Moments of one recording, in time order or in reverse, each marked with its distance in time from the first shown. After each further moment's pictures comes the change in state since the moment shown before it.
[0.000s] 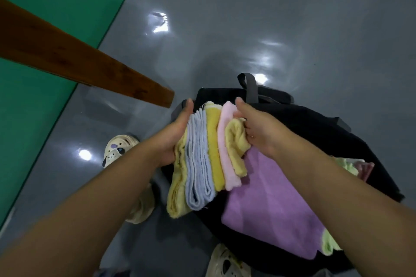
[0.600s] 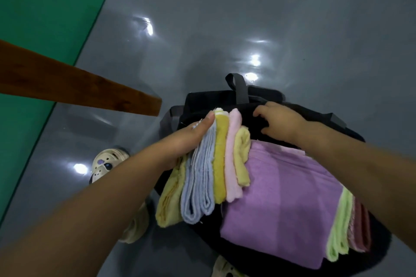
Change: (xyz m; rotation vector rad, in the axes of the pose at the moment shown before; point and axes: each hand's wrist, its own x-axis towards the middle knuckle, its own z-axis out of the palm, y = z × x) left_hand 0.007 0.026 0.046 0.615 0.029 -0.028; right_hand 0.057 0.009 -0.093 -1.379 0.127 -0.384
